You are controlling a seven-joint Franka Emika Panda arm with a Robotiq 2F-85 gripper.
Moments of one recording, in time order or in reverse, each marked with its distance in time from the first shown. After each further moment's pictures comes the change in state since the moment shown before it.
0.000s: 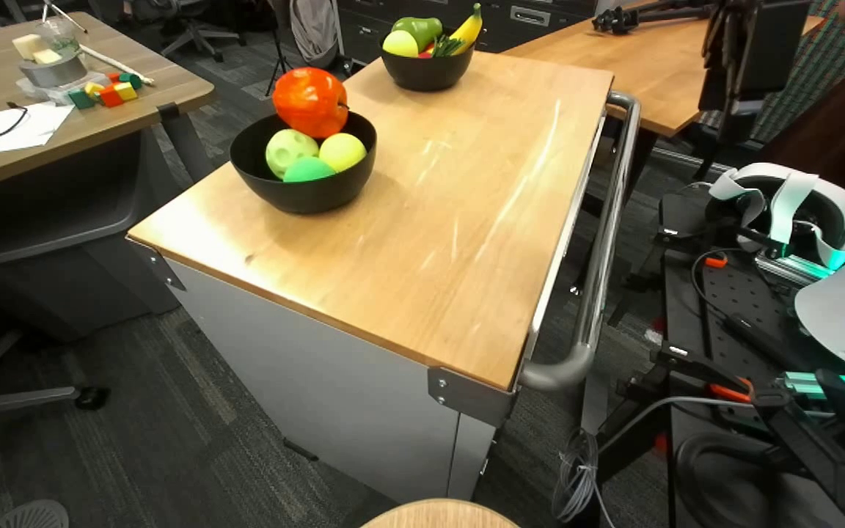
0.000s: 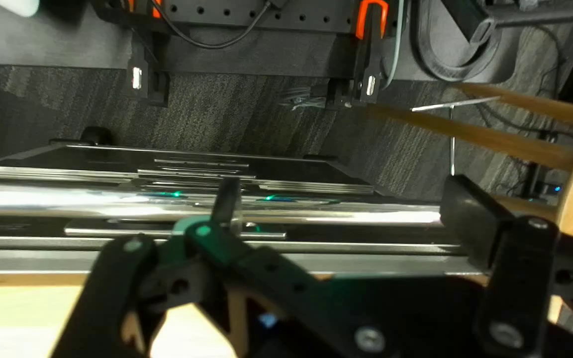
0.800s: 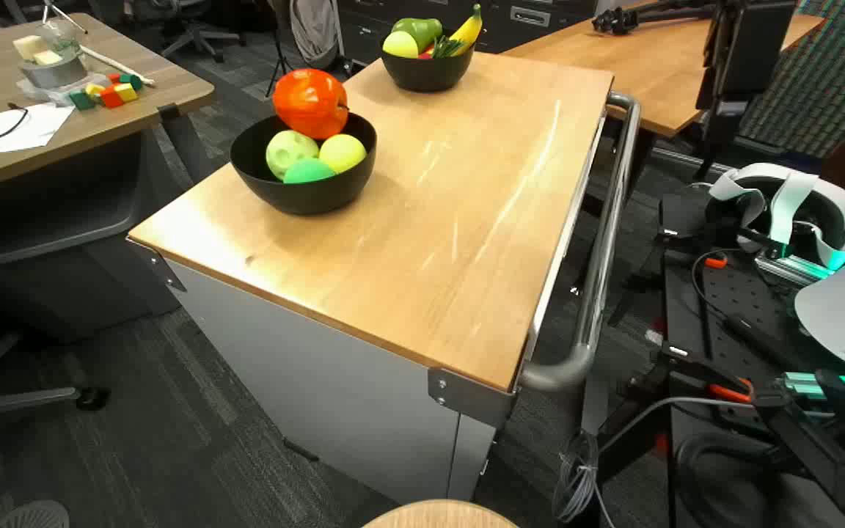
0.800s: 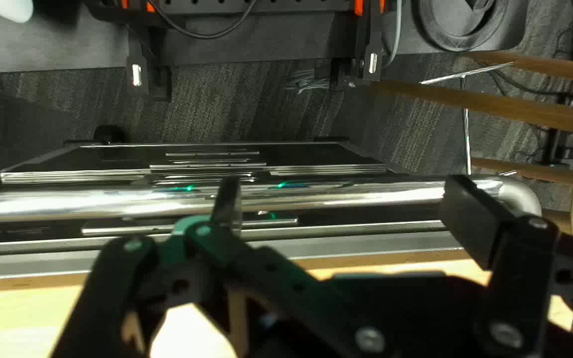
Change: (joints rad) arm -0.004 -0.020 0.014 -0.016 0.003 0.041 0.105
